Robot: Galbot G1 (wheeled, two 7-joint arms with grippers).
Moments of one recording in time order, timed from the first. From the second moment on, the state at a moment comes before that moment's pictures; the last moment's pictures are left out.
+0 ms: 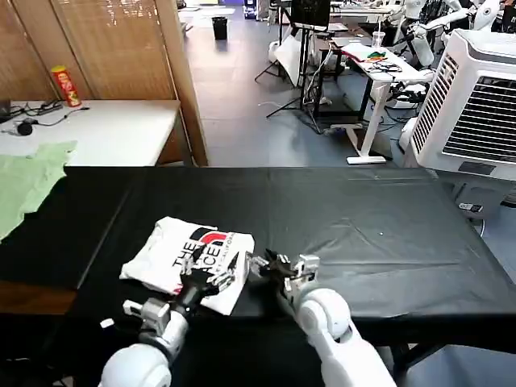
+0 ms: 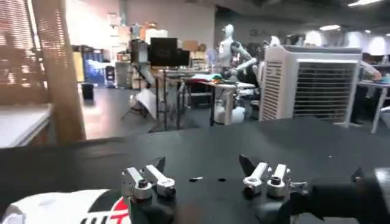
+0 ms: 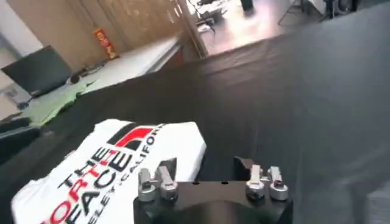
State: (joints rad) left arm 1.48 -1.19 -0.33 -2.22 -0.30 0.32 -0.07; right arm -1.05 1.45 0.16 1.76 0.60 -0.58 0.12
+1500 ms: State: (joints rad) left arm 1.64 -1.15 -0.40 -2.21 -0.27 0.15 -0.23; right arm -1.49 1.19 0.39 2.10 0.23 -0.15 0.13
